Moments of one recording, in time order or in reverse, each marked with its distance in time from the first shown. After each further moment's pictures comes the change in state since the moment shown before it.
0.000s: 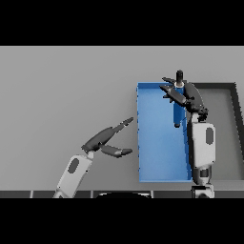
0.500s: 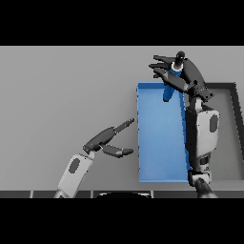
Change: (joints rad) left arm -0.004 -0.014 -0.001 -0.007 0.028 -0.017 0.039; right arm -0.244 0.001 -0.054 -0.071 -0.177 0.110 -0.059
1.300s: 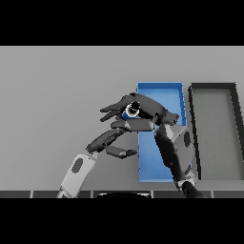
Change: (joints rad) left arm -0.007 -0.020 -0.017 0.042 -0.012 -0.005 0.003; right arm 0.032 0.179 0.299 -0.297 -0.282 0.091 0.048
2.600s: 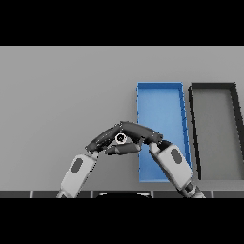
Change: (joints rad) left arm -0.010 -0.005 -0.007 -0.044 0.045 0.035 -0.210; right arm 0.300 -0.085 0.303 0.027 0.324 0.125 -0.283
